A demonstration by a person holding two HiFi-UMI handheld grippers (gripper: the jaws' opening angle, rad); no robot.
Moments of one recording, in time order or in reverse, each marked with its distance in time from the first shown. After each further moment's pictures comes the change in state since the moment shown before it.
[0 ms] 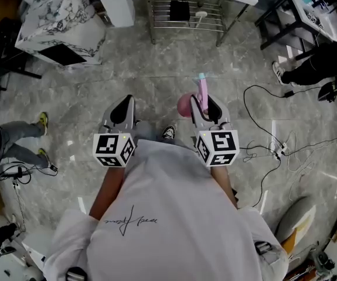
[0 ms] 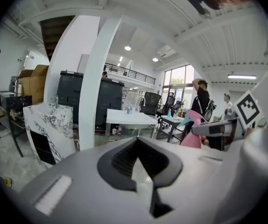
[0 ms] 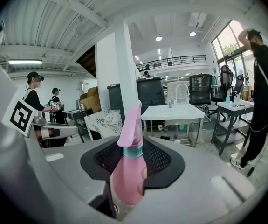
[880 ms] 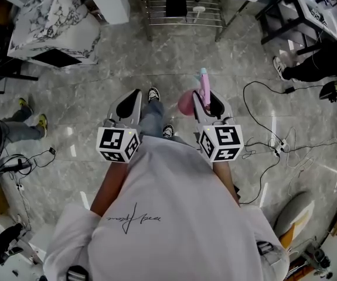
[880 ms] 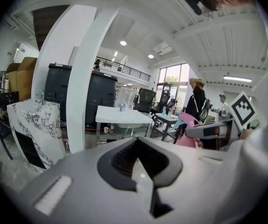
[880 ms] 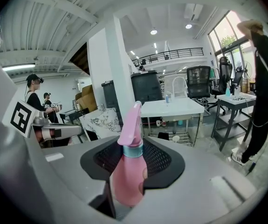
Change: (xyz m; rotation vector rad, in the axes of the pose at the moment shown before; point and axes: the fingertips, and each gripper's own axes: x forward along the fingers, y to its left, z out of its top) left arm 0.085 -0.017 0.021 0.000 0.042 -0.094; right arm 0.053 -0.052 0.013 0.055 0.058 -0.005
